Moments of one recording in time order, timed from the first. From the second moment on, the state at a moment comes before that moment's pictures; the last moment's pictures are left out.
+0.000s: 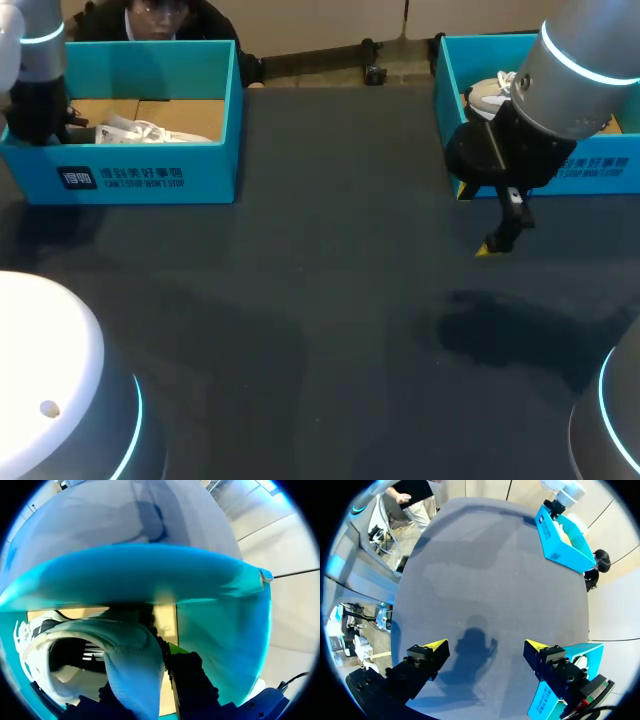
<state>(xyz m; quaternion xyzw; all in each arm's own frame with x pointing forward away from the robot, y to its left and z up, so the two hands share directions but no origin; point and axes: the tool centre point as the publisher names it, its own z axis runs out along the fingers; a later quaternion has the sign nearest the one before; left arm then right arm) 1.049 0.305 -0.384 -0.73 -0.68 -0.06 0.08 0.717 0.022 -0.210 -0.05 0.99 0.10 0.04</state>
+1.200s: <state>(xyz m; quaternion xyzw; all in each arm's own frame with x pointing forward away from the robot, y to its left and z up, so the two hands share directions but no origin) 1.064 0.284 -0.327 -0.74 -0.68 -0.03 0.02 0.717 0.022 -0.210 -0.05 0.99 0.10 0.04</state>
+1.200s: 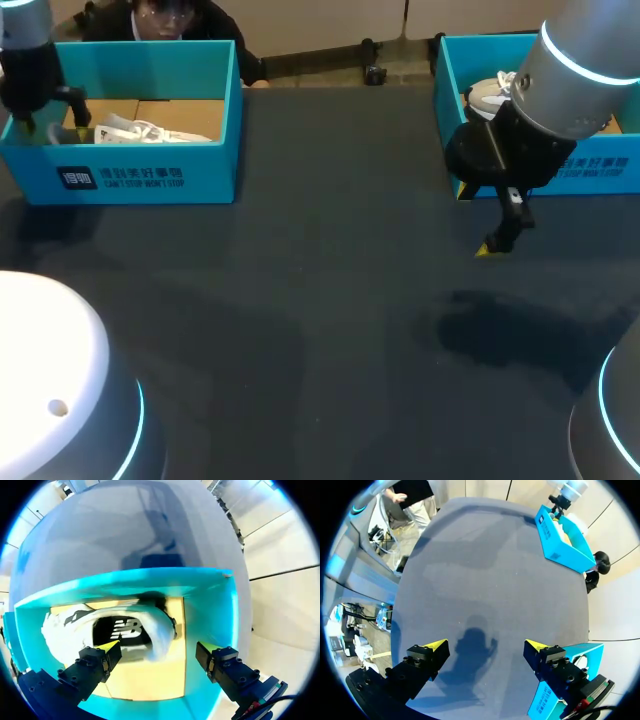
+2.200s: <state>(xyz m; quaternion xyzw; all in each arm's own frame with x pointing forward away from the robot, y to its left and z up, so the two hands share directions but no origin) 1.028 0.294 -0.233 -0.63 -0.77 0.05 0.02 0.779 -0.017 -0.205 0.01 1.00 0.07 0.05</state>
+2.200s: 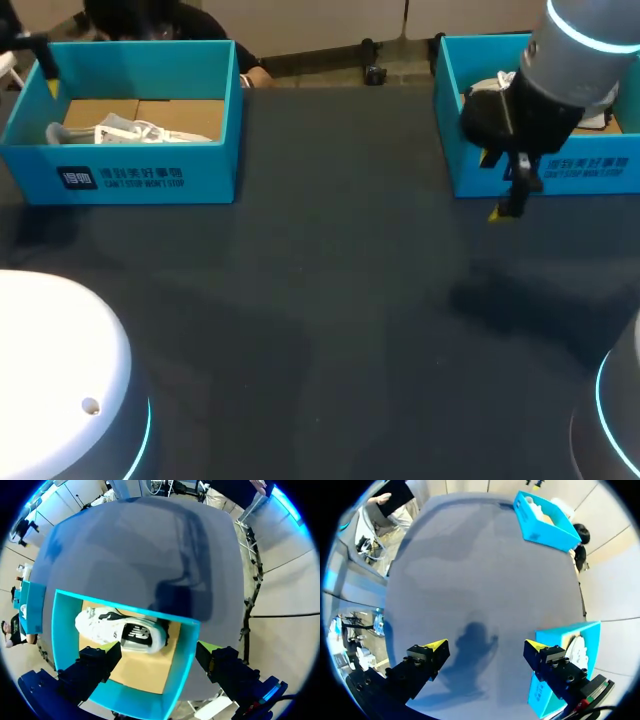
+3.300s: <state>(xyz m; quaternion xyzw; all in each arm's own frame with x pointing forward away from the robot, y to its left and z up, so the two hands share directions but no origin) 1.031 0.295 -0.233 -0.63 -0.77 0.06 0.02 0.969 -0.105 -0.168 0.34 0.92 0.16 0.13</state>
